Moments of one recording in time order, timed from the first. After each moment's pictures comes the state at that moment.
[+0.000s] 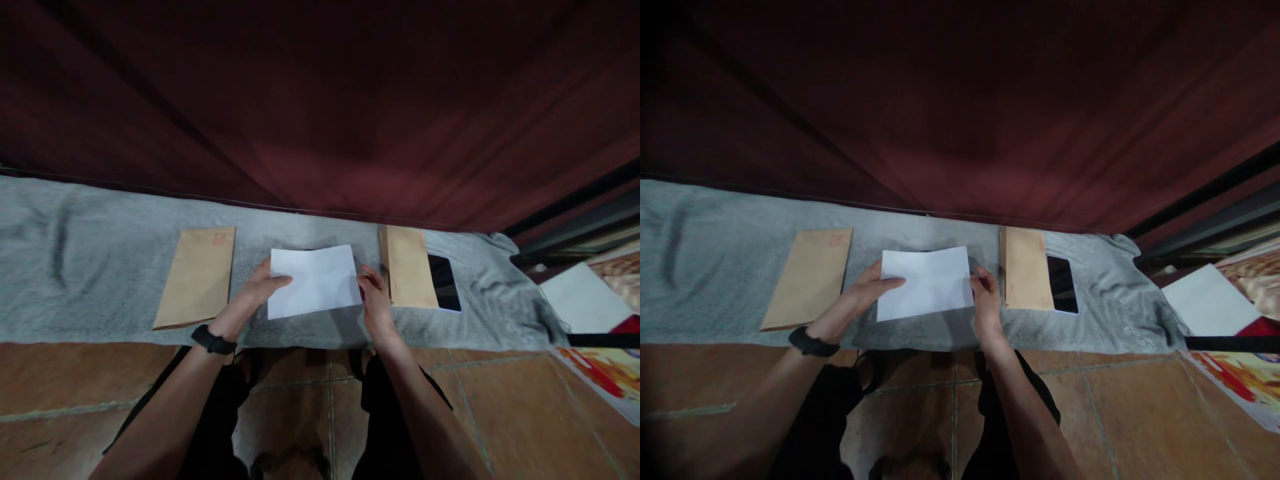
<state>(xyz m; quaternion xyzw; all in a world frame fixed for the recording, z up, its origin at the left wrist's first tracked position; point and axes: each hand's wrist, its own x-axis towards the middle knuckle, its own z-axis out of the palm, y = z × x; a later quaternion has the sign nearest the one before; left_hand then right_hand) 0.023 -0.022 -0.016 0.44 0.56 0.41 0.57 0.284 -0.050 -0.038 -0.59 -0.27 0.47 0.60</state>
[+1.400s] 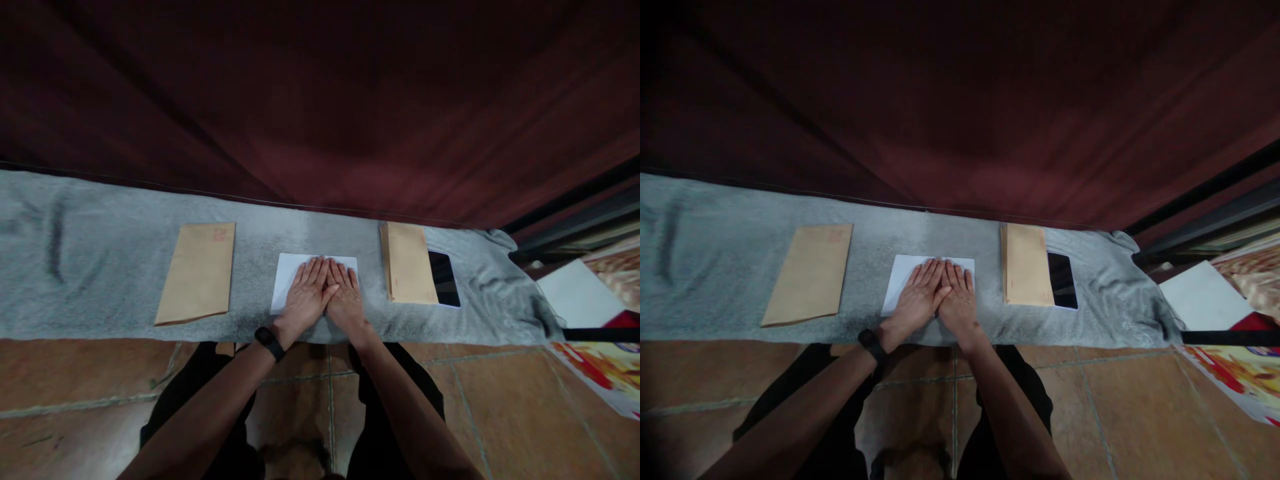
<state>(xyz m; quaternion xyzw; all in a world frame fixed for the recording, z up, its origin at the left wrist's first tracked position) 0.112 -0.052 -0.045 0.82 0.55 0.15 0.08 0.247 -0.064 -0.054 -0.58 -0.81 0.05 0.10</state>
